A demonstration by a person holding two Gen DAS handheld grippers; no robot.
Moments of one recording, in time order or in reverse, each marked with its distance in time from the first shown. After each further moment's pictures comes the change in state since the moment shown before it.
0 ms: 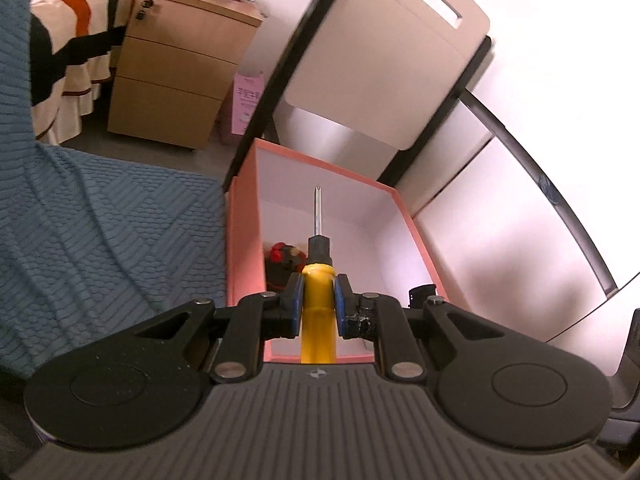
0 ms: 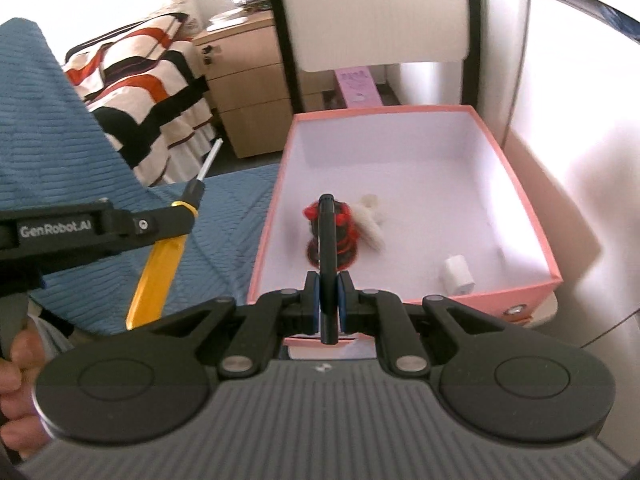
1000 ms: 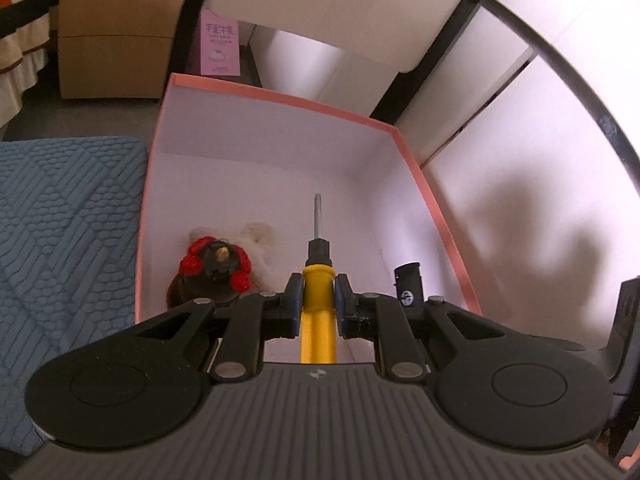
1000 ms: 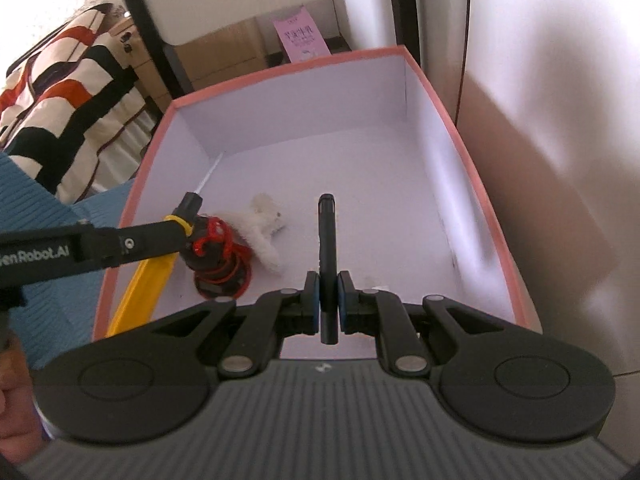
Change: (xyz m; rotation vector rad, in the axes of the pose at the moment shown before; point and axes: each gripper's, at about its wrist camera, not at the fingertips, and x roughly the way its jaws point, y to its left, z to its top) left arm 0.183 -0.041 0.021 0.069 0.218 0.015; right arm 0.114 -0.114 0.037 0.120 0.140 -0.022
